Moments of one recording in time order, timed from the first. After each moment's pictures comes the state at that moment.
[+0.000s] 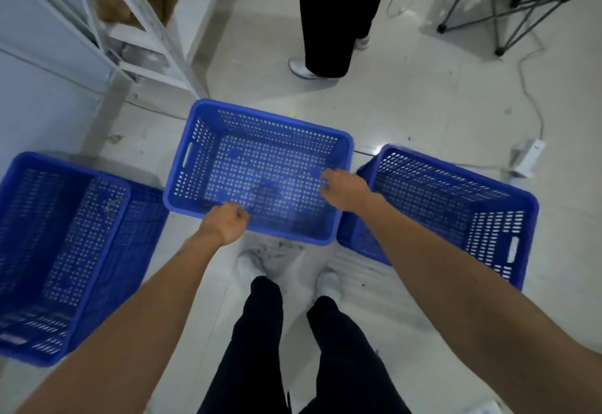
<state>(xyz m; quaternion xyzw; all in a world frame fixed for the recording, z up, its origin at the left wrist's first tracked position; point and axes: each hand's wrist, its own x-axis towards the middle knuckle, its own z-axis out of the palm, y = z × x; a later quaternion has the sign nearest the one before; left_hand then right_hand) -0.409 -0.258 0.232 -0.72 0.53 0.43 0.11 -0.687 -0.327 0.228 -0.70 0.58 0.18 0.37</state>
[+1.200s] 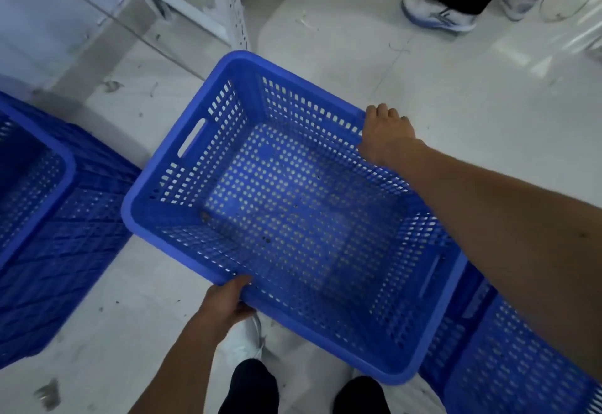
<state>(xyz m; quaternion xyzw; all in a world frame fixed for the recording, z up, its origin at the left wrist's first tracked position) -0.359 -0.238 -0.128 -0.73 -0.14 0.60 -0.29 -0.560 -0.571 -0.077 -0.80 0.55 0.21 0.10</state>
